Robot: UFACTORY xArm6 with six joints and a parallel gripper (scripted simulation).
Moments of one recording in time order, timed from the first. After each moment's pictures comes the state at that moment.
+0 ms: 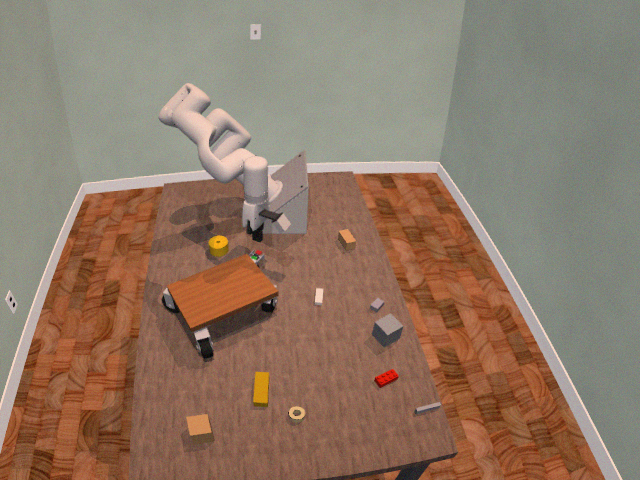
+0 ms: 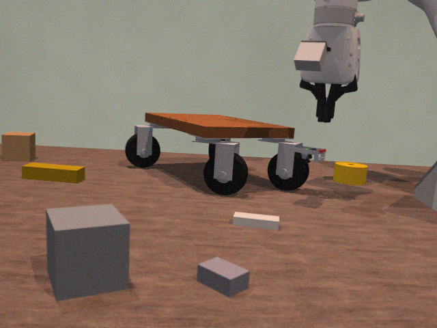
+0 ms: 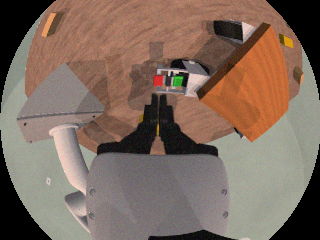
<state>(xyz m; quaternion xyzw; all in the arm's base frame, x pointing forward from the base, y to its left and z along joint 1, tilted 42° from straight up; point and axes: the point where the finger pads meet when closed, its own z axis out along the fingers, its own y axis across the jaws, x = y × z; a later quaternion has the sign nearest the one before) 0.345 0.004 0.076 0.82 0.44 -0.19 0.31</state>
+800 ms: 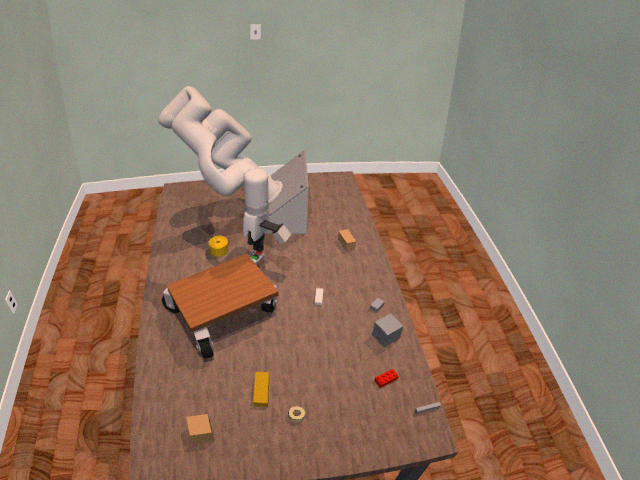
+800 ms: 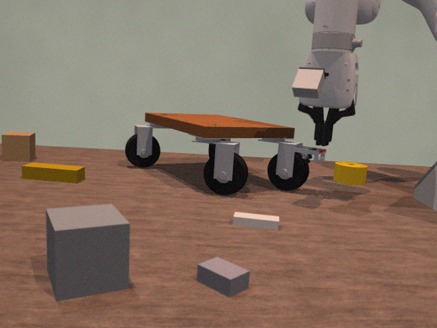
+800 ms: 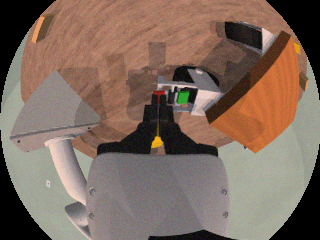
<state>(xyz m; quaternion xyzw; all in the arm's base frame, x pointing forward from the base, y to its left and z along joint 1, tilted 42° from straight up) 0.343 -0.025 0.043 0.82 0.44 -0.19 0.31</state>
